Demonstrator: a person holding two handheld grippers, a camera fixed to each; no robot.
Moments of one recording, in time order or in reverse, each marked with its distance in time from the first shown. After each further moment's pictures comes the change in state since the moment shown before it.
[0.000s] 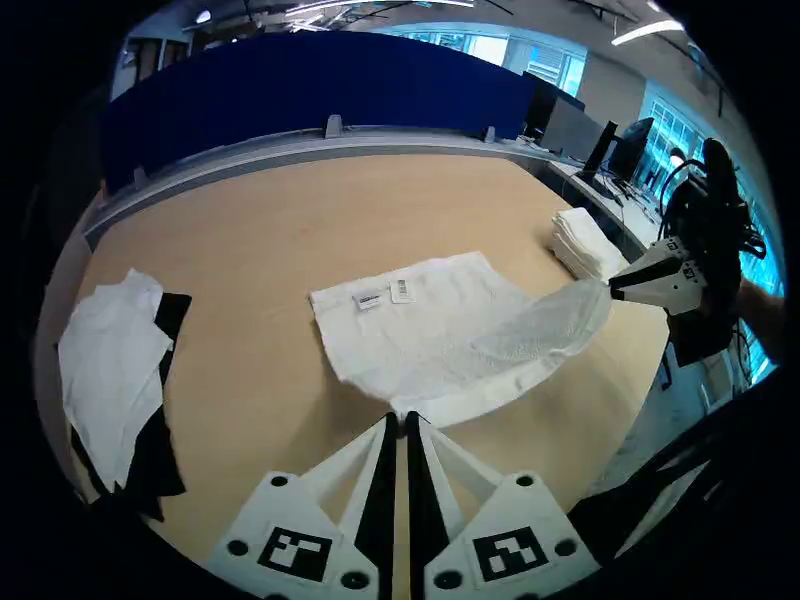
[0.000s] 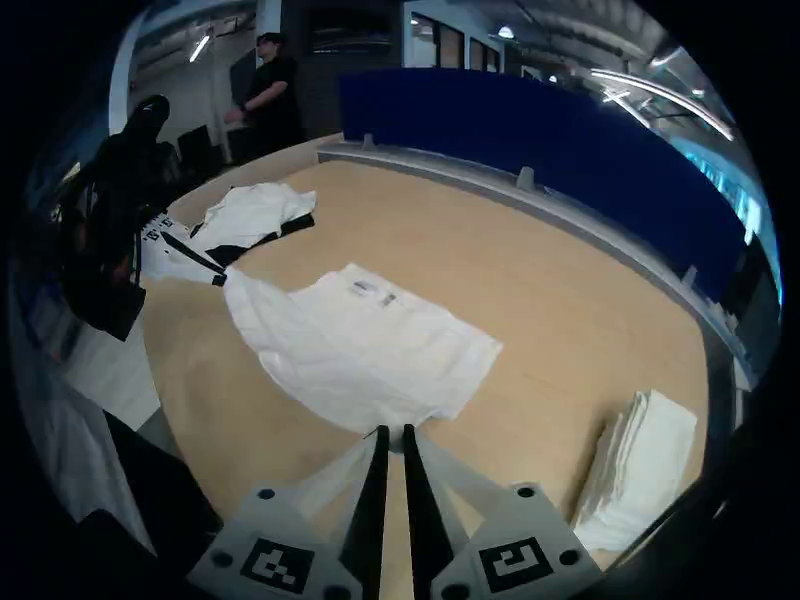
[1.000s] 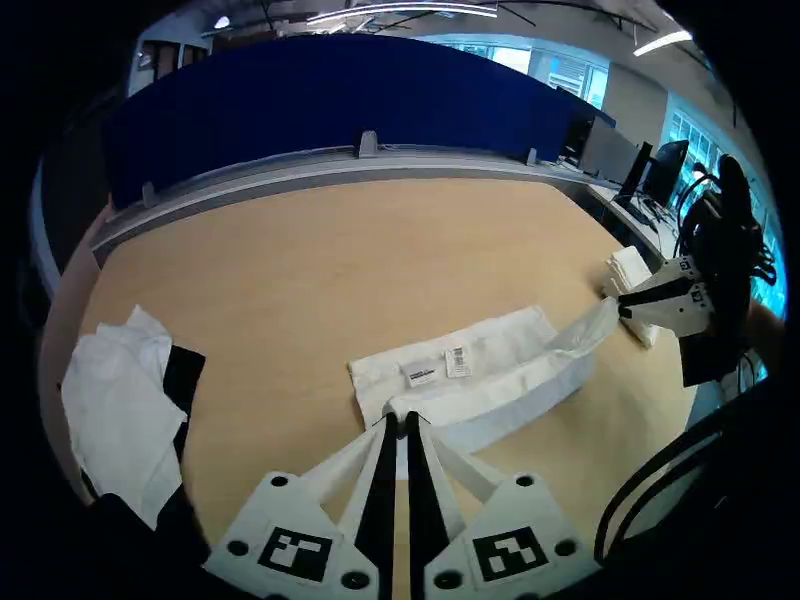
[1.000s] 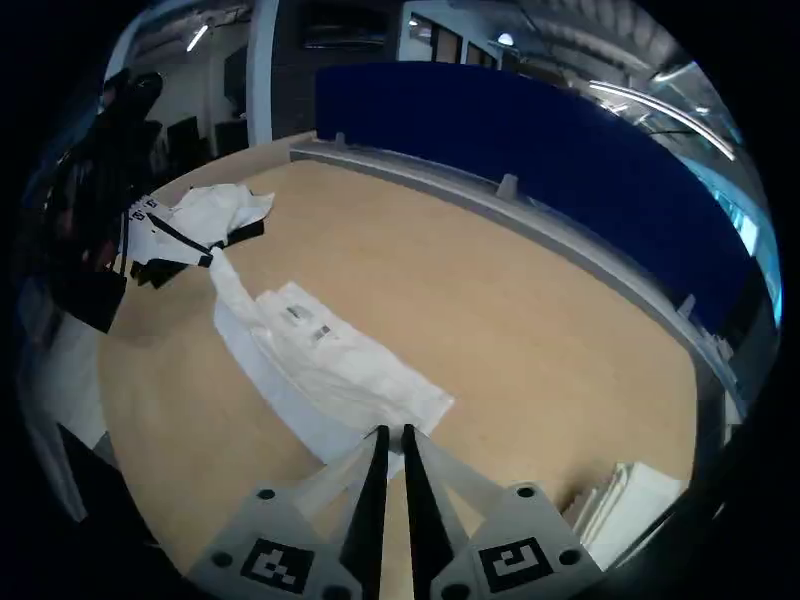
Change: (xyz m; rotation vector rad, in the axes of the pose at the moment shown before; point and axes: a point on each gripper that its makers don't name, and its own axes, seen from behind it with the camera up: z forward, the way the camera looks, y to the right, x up) left arm 0.074 -0.057 0.070 0.089 0.048 -0.028; right arm 0.047 0.072 0.077 -0.076 0.006 -0.041
